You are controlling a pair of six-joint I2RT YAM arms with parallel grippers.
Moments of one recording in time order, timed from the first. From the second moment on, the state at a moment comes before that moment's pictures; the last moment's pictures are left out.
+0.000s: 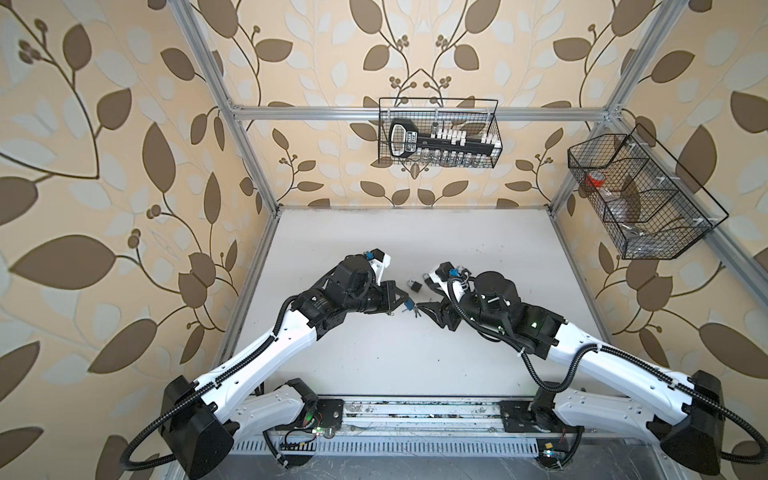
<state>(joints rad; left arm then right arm) -0.63 1.08 0.91 -0.41 0.41 -0.79 0.86 1.07 0.85 -0.21 -0.08 0.03</state>
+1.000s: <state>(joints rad) -0.66 1.08 0.92 -0.39 0.41 -0.80 0.86 1.23 0.91 -0.17 -0.15 0.01</state>
